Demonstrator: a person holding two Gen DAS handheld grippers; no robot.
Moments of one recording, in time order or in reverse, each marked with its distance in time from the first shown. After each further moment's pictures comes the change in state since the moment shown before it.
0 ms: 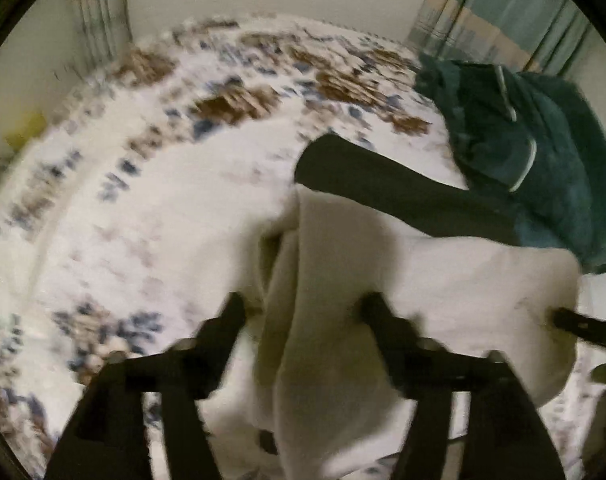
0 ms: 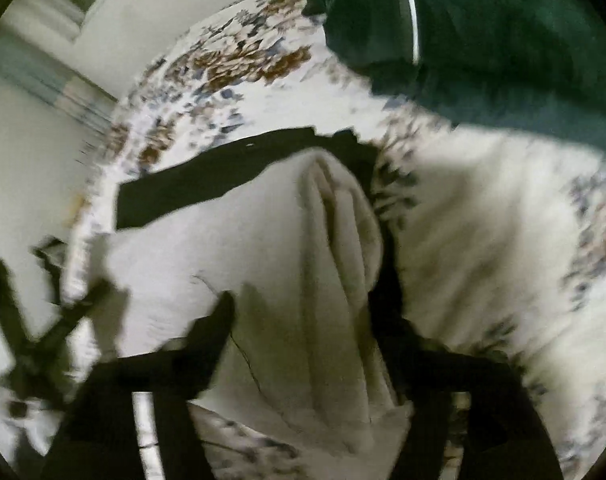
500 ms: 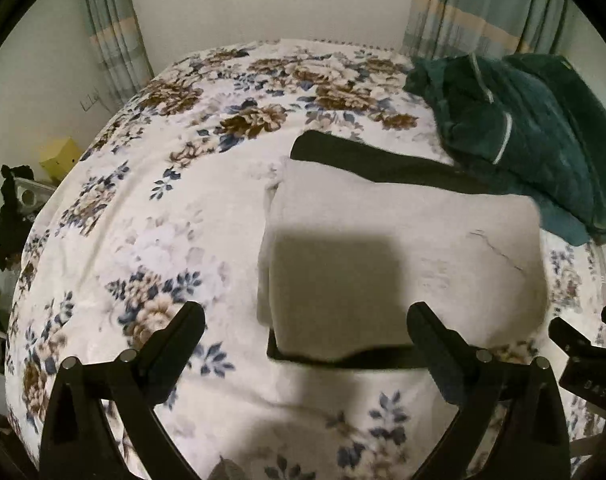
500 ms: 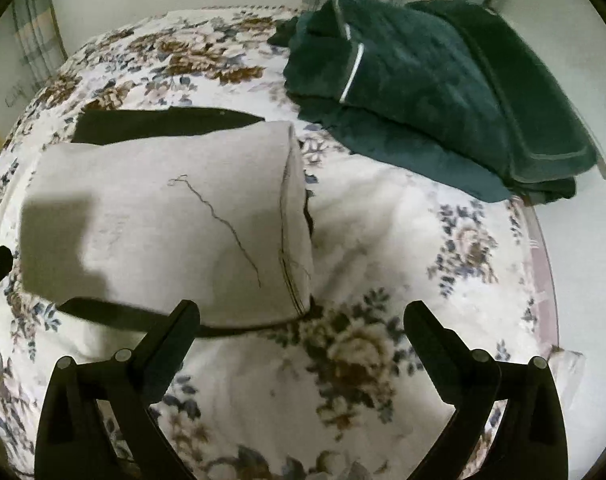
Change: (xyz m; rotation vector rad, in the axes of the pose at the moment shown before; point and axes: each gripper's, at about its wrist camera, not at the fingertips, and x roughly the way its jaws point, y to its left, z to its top) left arm -0.093 -0.040 -0.060 0.046 -0.055 0.121; right arm -0.087 0.046 -0.102 -0.152 -0.127 -0.459
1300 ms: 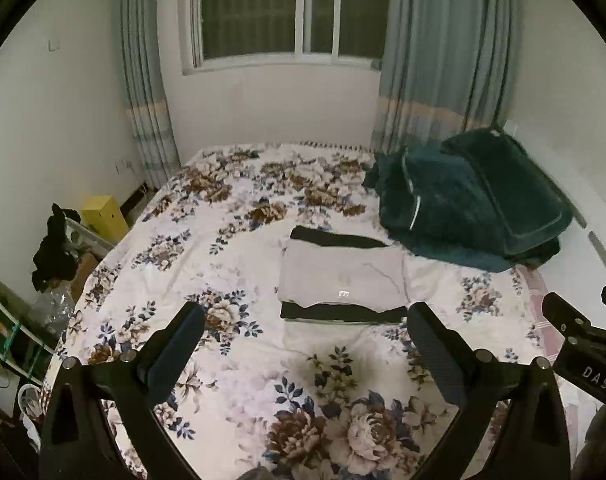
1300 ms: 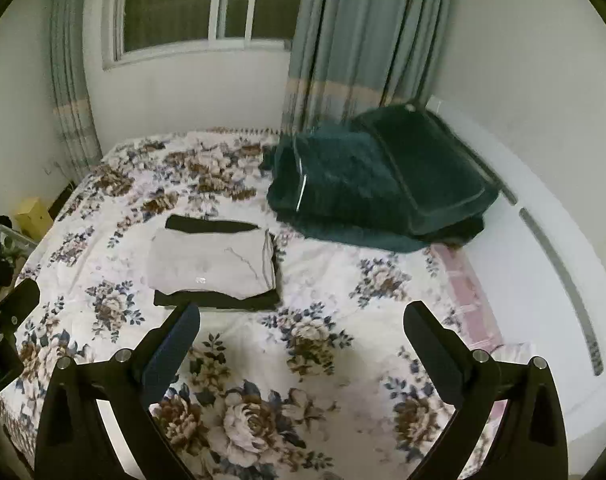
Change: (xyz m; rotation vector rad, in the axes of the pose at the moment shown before) left arm -0.364 -0.004 -0.089 0.006 -0.297 -0.028; right arm -0.425 -0.083 -0.157 0.055 -0.372 0.003
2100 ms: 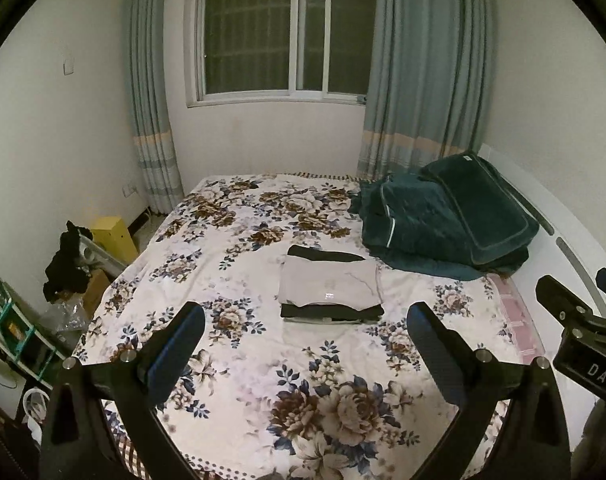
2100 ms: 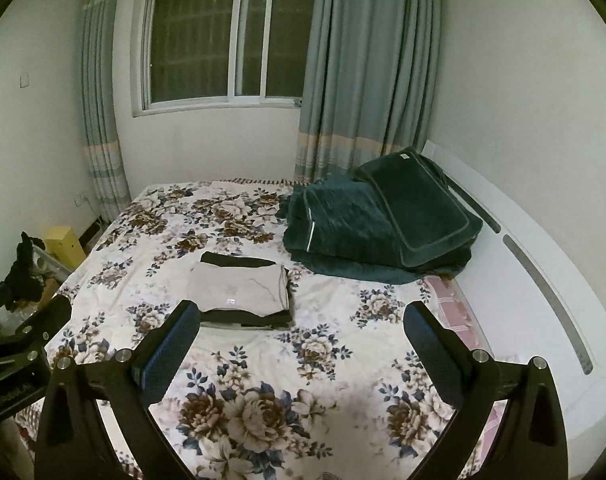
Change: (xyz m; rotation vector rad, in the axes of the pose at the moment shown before) left arm -0.143 0.000 -0.026 0.017 -0.095 -0.027; right arm -0.196 -0.034 -0.029 0.010 -0.166 0.079
